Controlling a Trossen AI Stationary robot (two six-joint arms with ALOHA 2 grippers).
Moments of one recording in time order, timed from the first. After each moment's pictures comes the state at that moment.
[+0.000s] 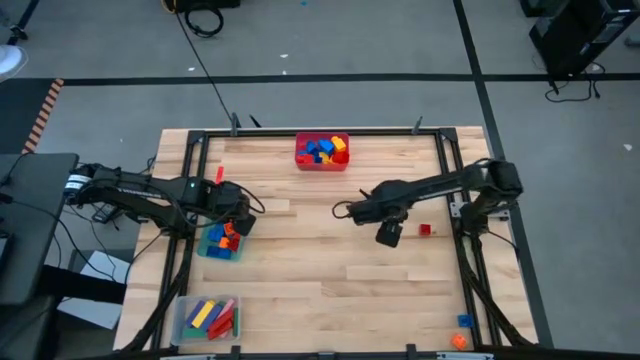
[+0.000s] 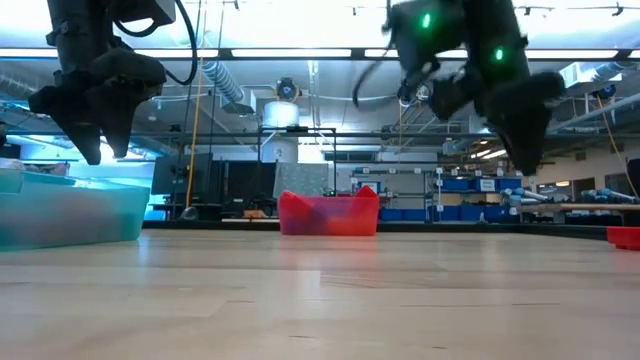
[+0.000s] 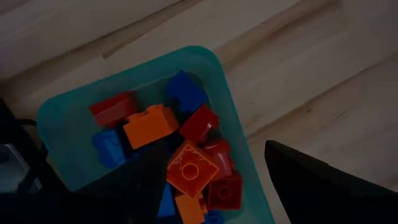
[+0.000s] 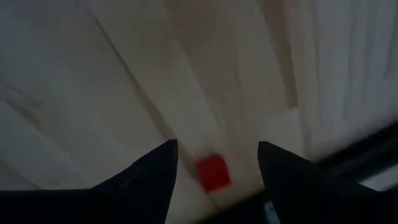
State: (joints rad) left arm -0.07 1.06 0.80 -1.09 -0.17 -1.15; right arm 0.06 1.71 1.26 -1.38 0.11 0.51
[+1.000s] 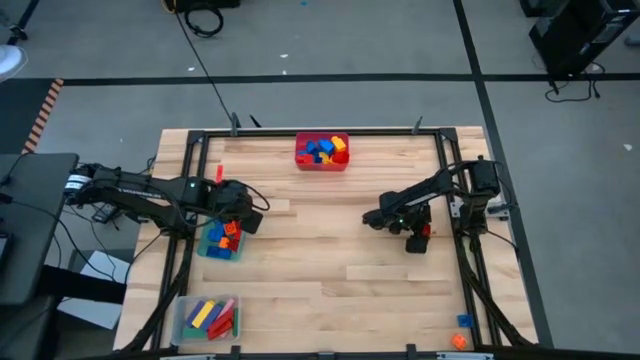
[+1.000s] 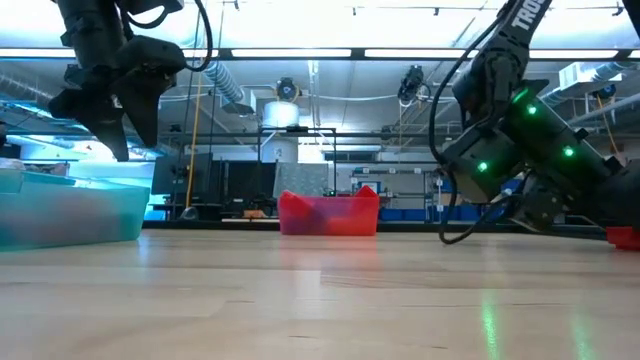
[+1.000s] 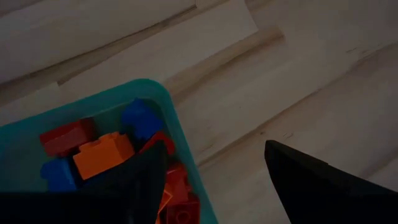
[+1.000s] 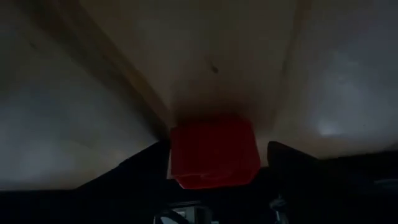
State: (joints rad) left arm -0.07 1.06 0.80 -0.95 -0.19 -1.15; right arm -0.03 1.88 0.85 -1.22 -0.09 0.19
